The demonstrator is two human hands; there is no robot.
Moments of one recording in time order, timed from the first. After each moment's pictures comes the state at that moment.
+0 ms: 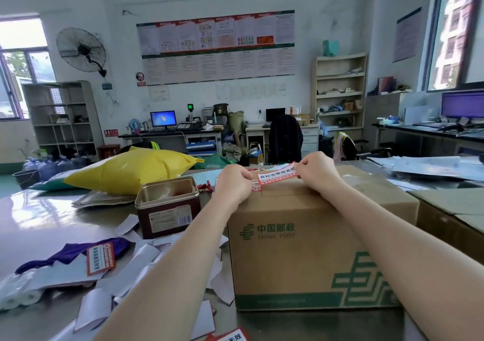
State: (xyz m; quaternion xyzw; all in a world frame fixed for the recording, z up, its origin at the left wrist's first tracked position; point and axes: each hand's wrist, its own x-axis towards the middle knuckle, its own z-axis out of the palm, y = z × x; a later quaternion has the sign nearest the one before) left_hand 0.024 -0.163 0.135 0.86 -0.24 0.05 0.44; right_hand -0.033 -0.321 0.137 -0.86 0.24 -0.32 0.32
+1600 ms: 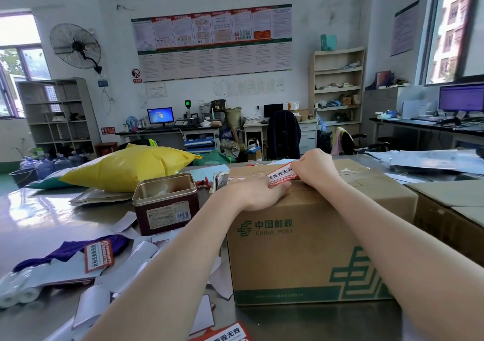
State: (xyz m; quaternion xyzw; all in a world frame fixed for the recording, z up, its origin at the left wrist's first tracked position) left_hand 0.018 -0.179 0.131 0.91 -0.40 -0.02 0.06; right_hand -0.029 -0.320 0.133 -0.87 0.28 -0.30 0.27
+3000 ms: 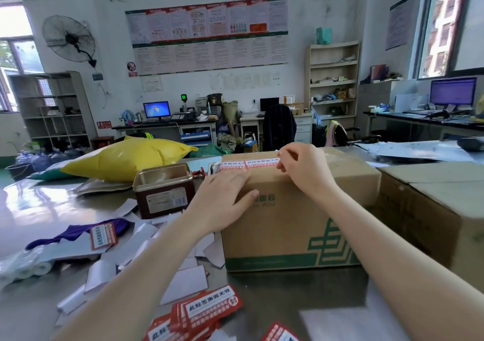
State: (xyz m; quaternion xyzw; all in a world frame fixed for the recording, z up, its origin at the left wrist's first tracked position) left_hand -0.022 -0.109 0.094 0.84 -0.49 0.21 0.11; right_hand -0.105 -0.278 0.119 -0.85 0.08 -0.43 0.30
